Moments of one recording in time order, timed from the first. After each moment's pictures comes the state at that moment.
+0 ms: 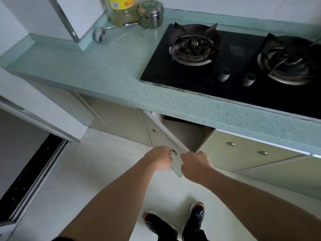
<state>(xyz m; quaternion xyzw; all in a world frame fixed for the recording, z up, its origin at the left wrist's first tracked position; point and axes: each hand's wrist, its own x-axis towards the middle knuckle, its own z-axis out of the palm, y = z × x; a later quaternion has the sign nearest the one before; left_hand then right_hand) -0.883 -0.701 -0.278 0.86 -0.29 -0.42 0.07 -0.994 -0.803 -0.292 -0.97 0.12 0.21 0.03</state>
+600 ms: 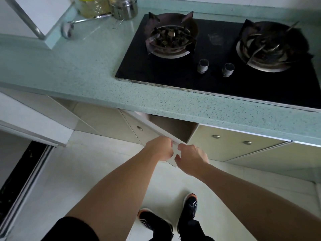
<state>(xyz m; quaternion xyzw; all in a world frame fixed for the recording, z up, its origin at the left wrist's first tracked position) -0.900 -0.773 -0.285 0.85 -0.37 -0.37 0.02 -1.012 -0.841 -0.301 -0.90 0.34 0.18 0.21</state>
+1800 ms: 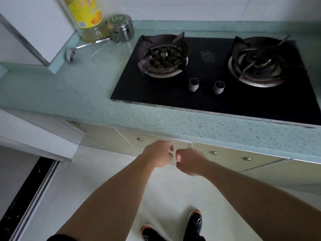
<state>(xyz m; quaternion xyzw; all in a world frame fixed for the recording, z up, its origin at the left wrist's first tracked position) -0.884 -0.819 -0.269 0.85 -0.40 -0.34 0.04 -0.997 -0.915 -0.295 -0.91 0.24 0.23 0.26</state>
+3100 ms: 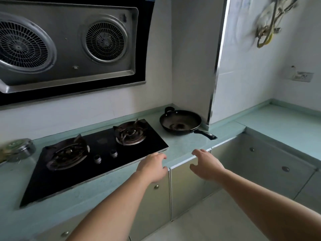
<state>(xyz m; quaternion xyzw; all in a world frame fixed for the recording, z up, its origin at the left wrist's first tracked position) -1.138 -0.867 -0.068 0.67 -0.73 -0.13 0.08 -1.340 -0.883 -0.065 -0.75 0.63 -0.12 0.14</state>
